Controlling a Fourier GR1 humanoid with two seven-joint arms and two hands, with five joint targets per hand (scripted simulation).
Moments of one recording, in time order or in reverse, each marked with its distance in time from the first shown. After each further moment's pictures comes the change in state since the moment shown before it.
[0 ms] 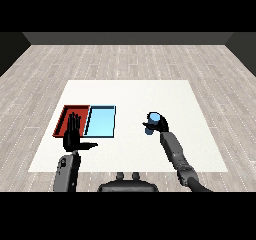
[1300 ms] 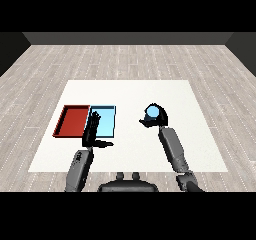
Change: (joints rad) left arm -0.090 -0.048 -0.177 0.137 -0.068 0.059 0.058; right arm 0.068 0.027 0.099 -0.454 0.043 -0.057 0.089
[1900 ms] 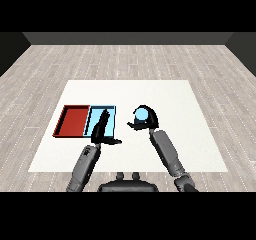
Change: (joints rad) left arm -0.102 -0.003 -0.116 0.092 0.018 0.096 0.036; right arm 0.034 0.044 0.215 -0.152 -0.035 -0.185 0.054
